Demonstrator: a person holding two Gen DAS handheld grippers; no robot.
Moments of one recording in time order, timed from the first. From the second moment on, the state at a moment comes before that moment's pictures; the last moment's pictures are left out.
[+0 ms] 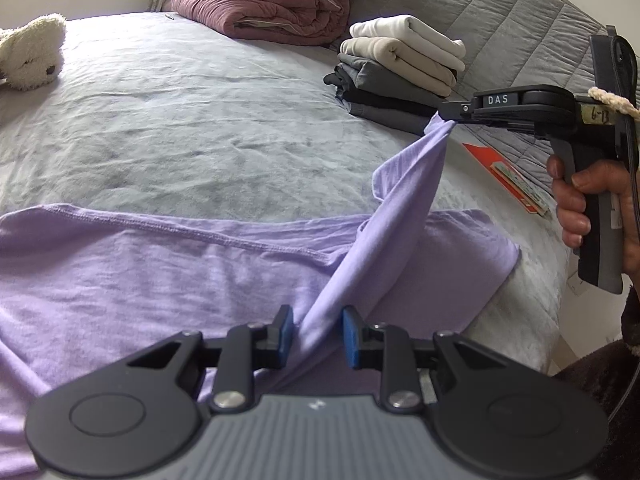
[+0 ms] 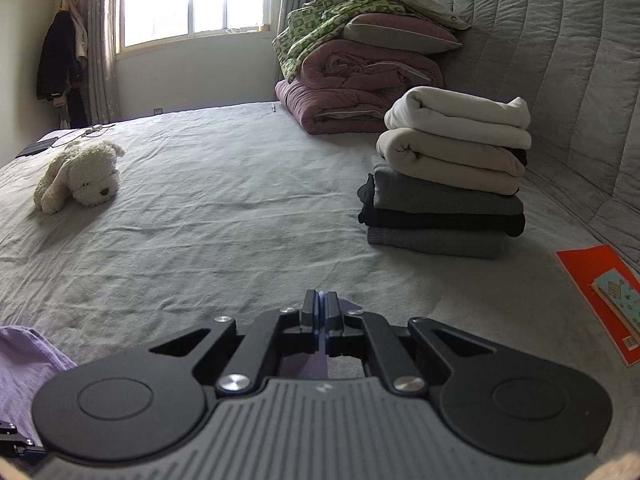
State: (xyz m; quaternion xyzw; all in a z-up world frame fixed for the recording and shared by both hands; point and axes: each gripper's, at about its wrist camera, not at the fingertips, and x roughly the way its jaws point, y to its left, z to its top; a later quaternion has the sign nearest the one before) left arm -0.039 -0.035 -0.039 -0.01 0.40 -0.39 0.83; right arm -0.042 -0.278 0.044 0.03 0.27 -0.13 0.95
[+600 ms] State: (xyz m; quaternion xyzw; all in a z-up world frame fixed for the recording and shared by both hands) left arm -0.054 -0.027 -0.010 -0.02 0.32 -0.38 0.86; right arm -0.066 -0.273 0.067 0.00 0.24 -0.17 0.96
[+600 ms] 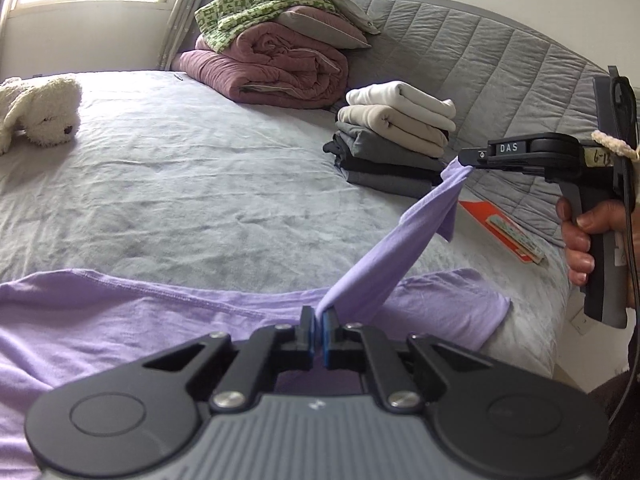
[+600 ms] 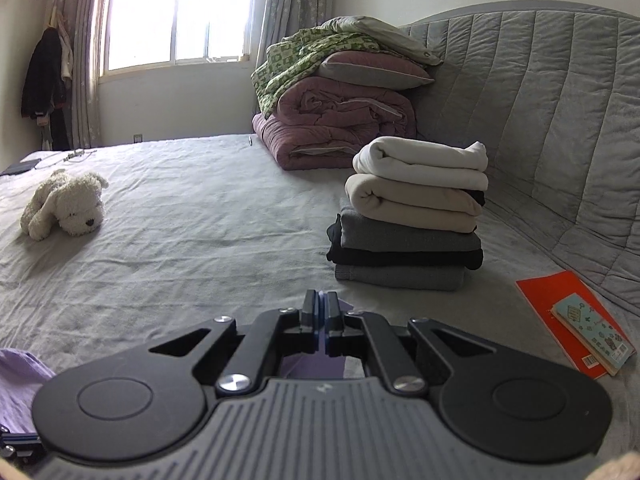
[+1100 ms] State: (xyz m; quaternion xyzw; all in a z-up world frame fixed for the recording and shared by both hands) left arm -0.074 -0.016 -0.025 0.02 0.39 -0.42 0.82; right arm -0.109 -0.284 0.021 -0.01 0.42 -0.17 0.89
